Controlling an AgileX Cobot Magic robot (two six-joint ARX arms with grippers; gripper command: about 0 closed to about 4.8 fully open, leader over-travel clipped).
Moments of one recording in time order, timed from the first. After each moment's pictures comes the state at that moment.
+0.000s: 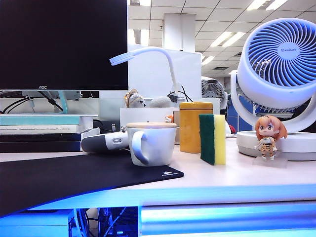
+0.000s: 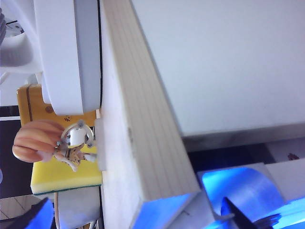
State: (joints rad) left arm -0.33 0.82 1.12 -0.78 0.64 0.18; right arm -0.81 1.93 0.40 0.76 -1.23 0.73
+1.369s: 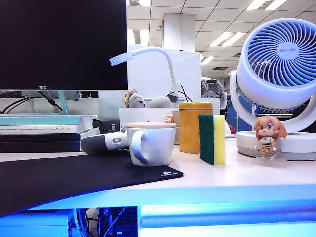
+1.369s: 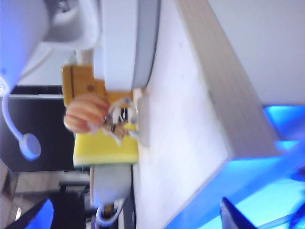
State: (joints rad) left arm -0.33 0.82 1.12 -0.80 0.64 0.18; right arm -0.85 1.85 0.35 0.79 -1.35 0.77
